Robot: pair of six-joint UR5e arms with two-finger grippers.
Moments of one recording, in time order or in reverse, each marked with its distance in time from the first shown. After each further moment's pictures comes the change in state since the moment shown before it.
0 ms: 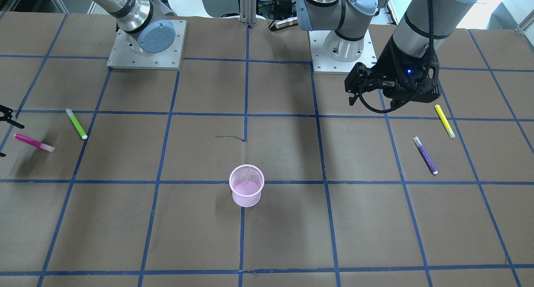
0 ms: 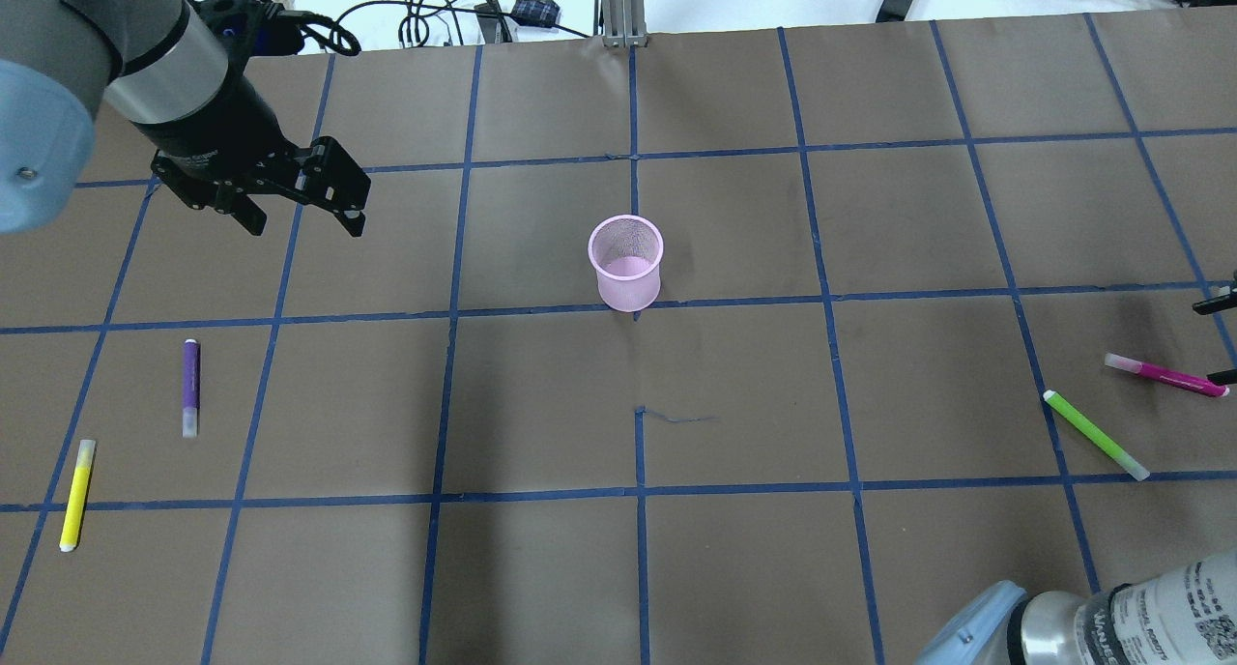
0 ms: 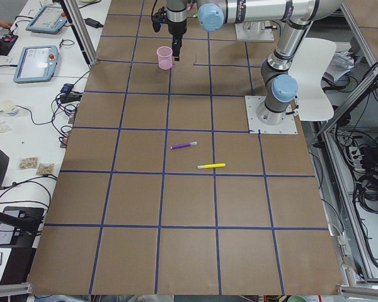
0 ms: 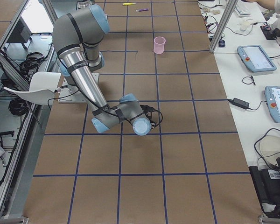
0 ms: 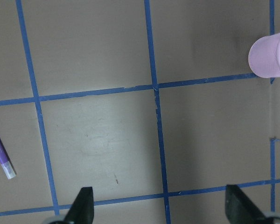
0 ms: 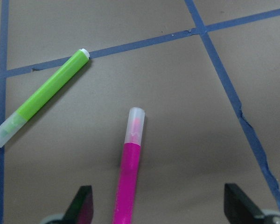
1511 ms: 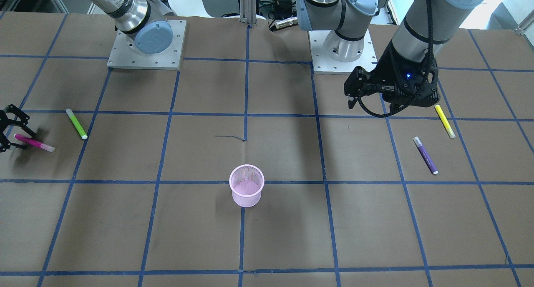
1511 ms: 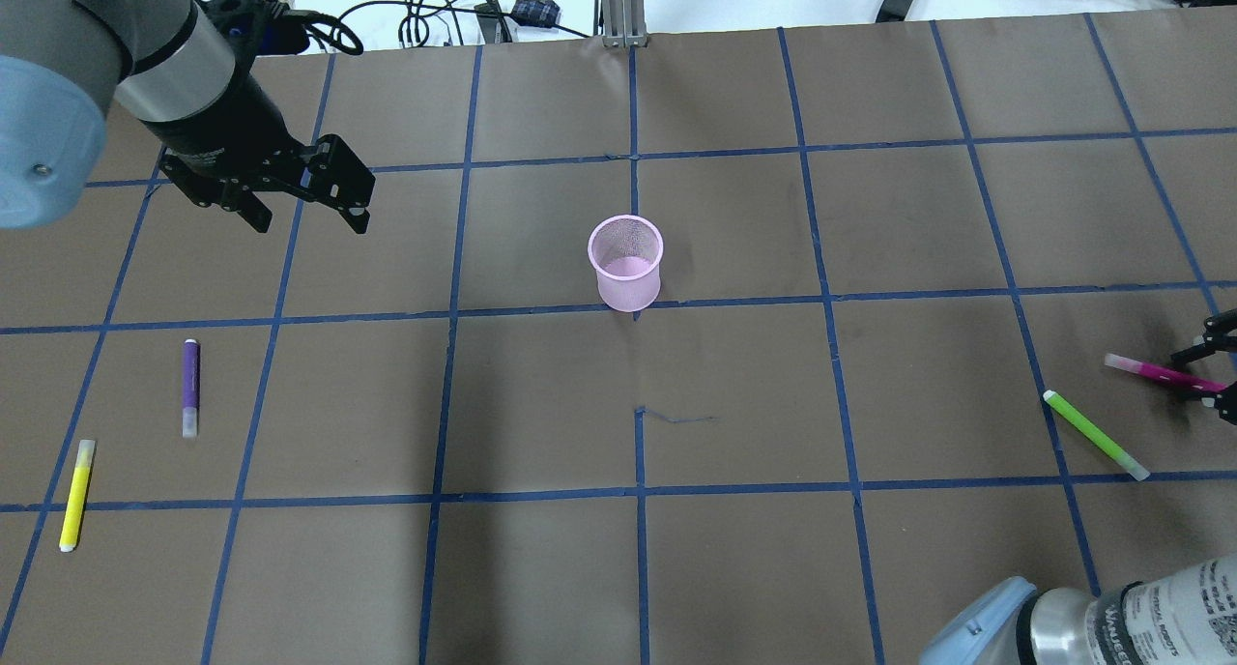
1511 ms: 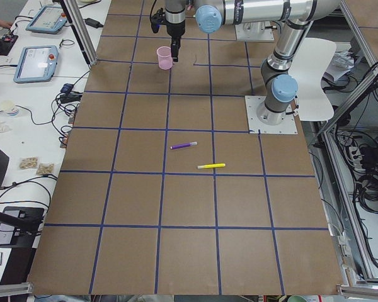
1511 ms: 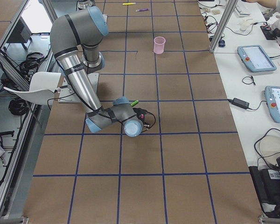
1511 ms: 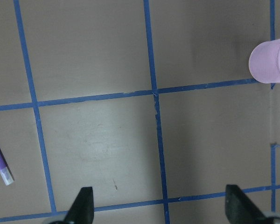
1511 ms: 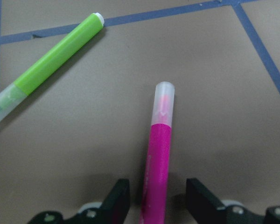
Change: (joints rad) left arm -0.001 -0.012 0.003 0.008 -0.003 0.001; right arm -0.044 -0.001 0.120 -0.146 0.004 -0.060
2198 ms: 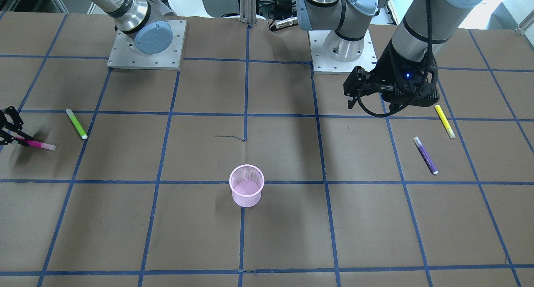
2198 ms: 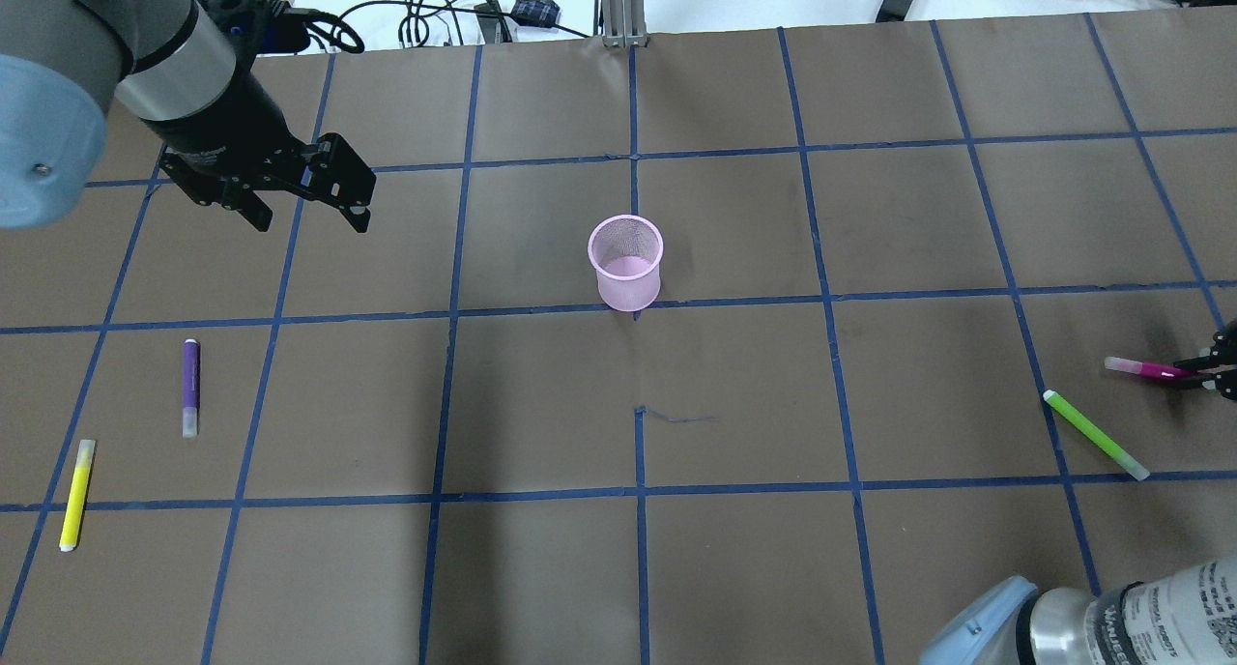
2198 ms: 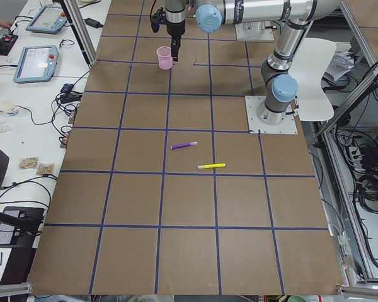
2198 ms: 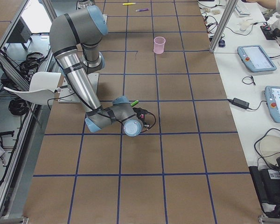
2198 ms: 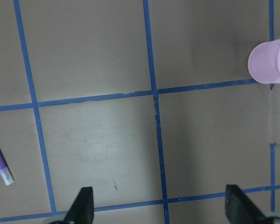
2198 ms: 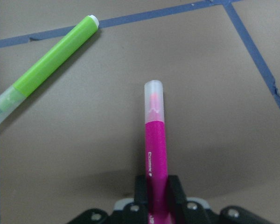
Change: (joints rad) left arm -0.003 0.000 0.001 0.000 0.001 -0.004; right arm -0.001 -0.015 -0.005 0.005 0.003 0.032
